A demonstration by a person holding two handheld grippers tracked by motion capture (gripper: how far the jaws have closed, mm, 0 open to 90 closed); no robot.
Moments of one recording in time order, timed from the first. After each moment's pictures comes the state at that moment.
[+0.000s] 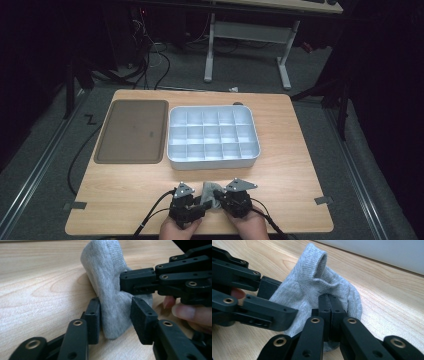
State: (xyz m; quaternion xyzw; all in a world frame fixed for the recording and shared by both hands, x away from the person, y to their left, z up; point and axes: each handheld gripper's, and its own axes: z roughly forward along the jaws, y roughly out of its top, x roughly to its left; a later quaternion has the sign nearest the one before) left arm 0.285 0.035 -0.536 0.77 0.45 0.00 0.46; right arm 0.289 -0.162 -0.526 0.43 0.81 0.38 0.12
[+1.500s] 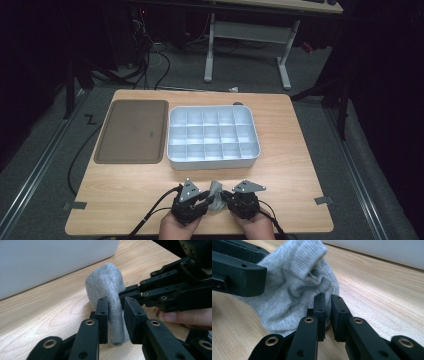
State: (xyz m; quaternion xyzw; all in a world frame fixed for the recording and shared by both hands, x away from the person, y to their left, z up) left arm 0.280 0.026 -0.505 0.80 0.36 0.07 0.48; right arm 0.284 -0.183 -0.529 0.45 0.80 0.38 0.13
